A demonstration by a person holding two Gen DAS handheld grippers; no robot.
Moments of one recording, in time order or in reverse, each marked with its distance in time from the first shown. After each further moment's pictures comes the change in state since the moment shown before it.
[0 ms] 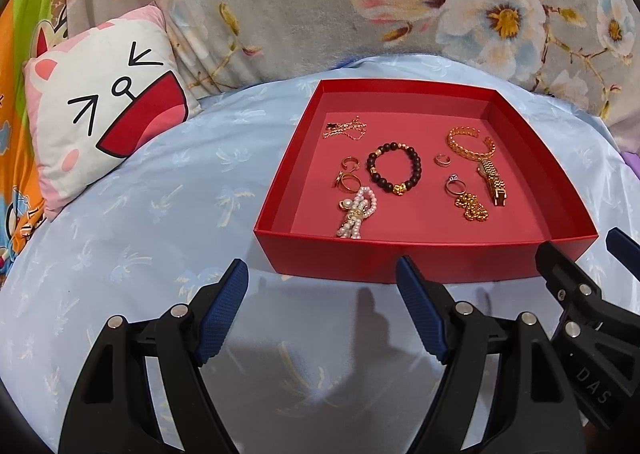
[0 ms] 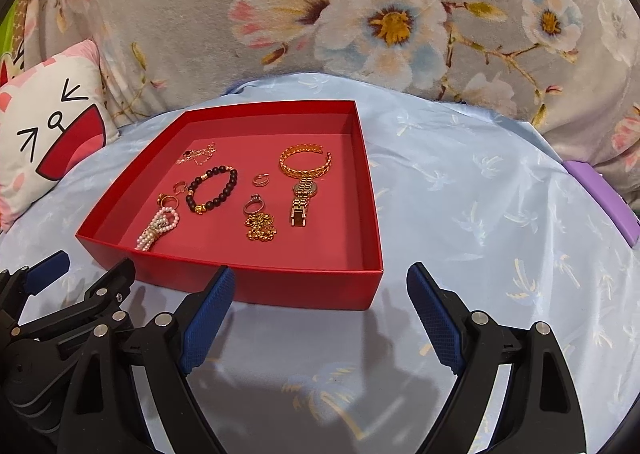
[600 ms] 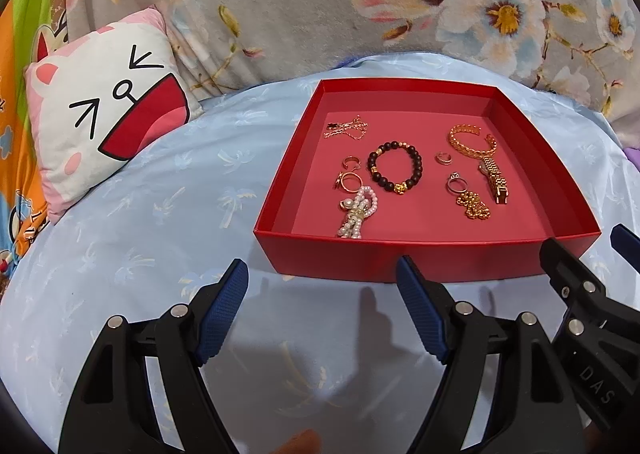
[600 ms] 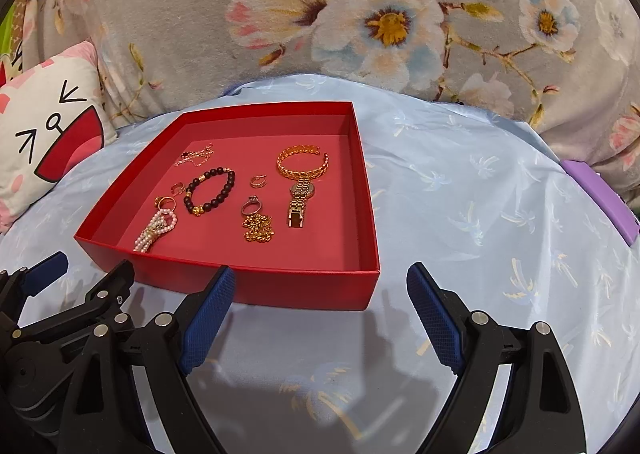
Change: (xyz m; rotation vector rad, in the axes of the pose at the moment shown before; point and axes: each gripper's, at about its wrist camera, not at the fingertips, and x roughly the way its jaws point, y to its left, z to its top) left arm 0.000 0.000 0.000 0.008 0.001 0.008; right arm 0.000 -0.002 0.000 0.002 -0.007 -0.005
